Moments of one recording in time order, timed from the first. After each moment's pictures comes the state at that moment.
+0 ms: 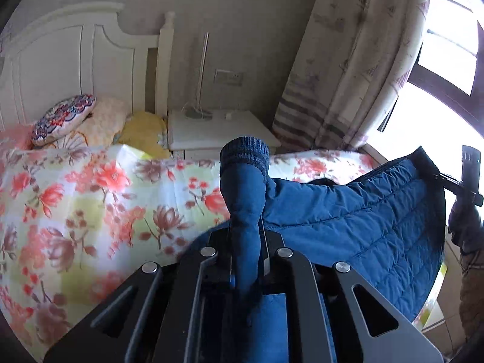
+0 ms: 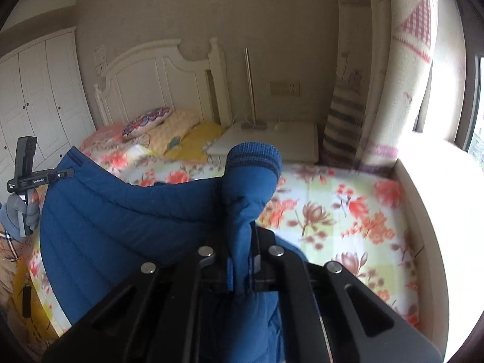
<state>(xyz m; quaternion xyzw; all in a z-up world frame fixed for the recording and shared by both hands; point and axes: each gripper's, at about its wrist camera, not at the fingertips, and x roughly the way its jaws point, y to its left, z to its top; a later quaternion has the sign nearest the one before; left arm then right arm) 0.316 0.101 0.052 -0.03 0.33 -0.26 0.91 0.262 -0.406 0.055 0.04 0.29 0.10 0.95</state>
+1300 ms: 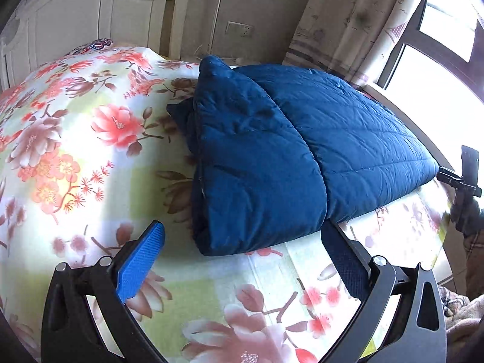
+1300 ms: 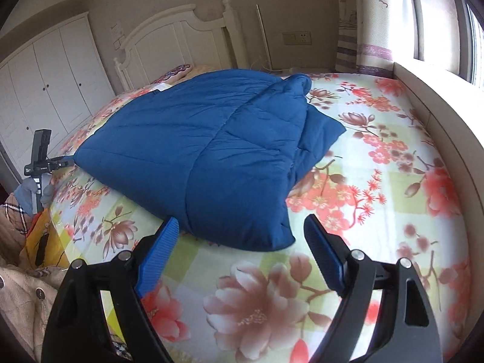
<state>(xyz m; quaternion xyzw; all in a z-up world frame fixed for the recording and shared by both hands) 0.171 0.153 -0.093 -0.02 0.40 -0.25 0.88 0.110 -0.419 -0.095 0.05 0.36 0.18 0.91</state>
